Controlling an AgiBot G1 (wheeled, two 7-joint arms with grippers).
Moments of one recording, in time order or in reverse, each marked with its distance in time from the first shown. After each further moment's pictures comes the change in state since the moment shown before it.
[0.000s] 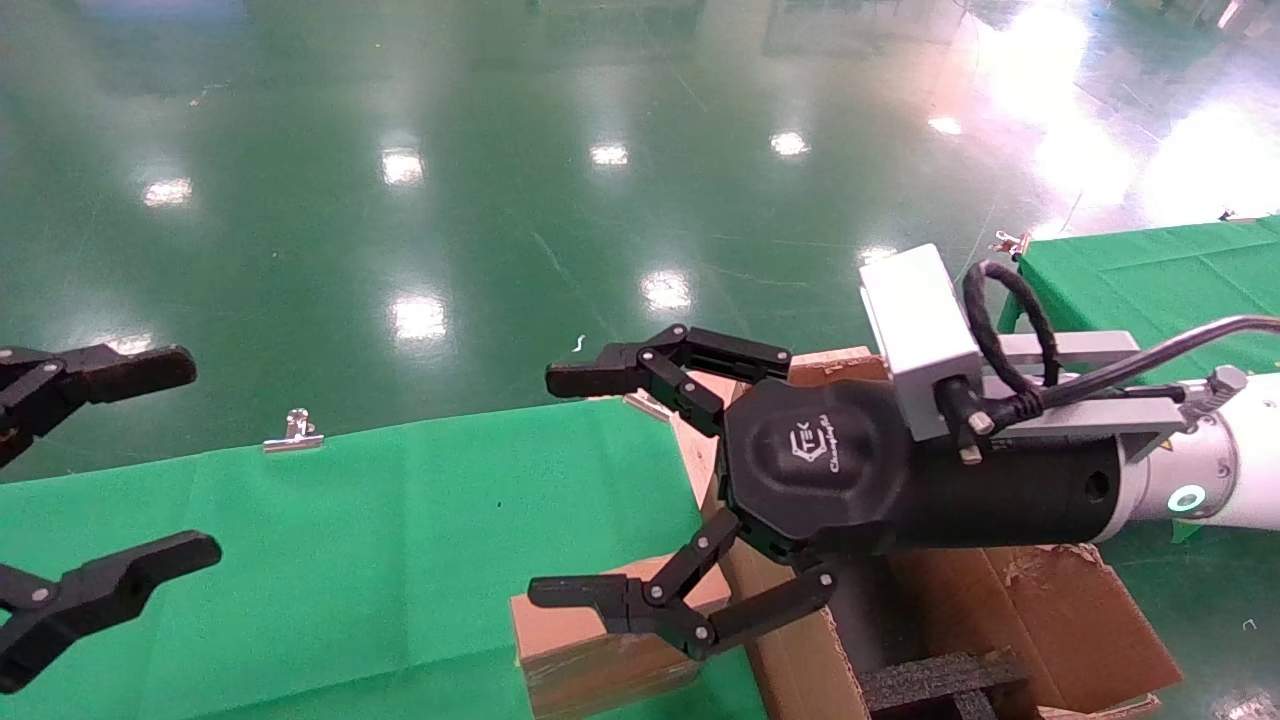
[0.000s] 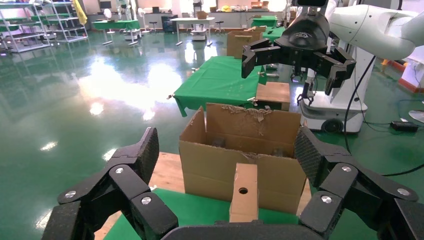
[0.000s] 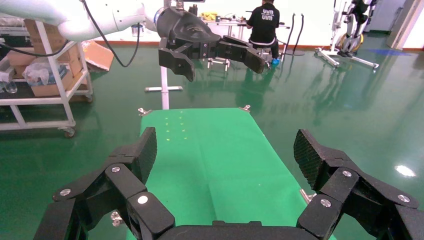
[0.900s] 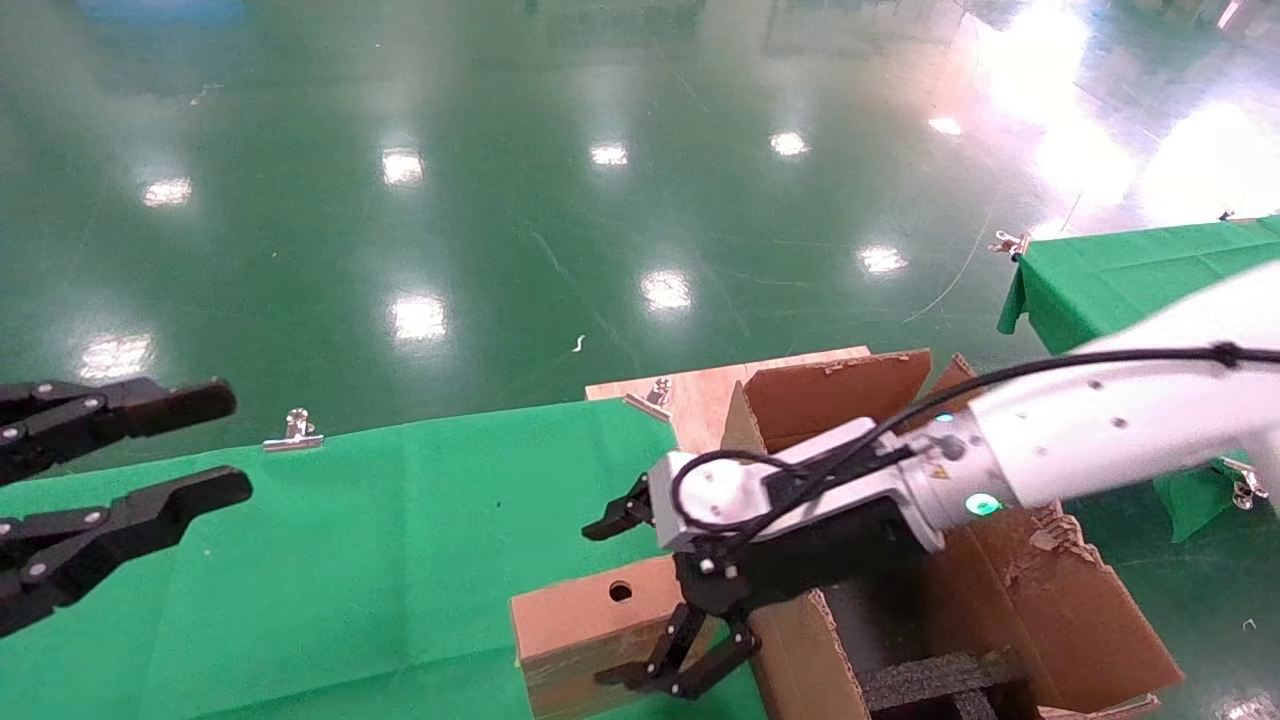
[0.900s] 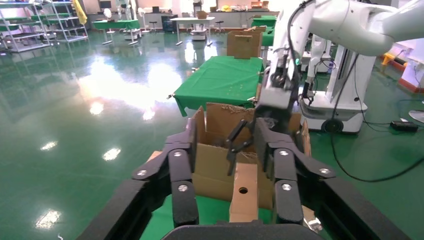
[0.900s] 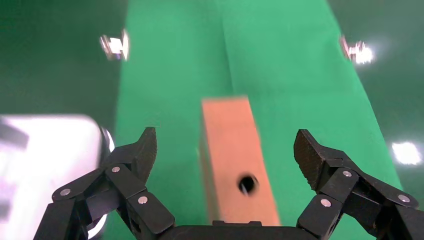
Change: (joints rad) left arm 0.000 0.000 0.000 0.000 0.000 0.000 0.000; right arm 0.260 -0.144 -0.290 -0.051 -0.582 -0.048 0.071
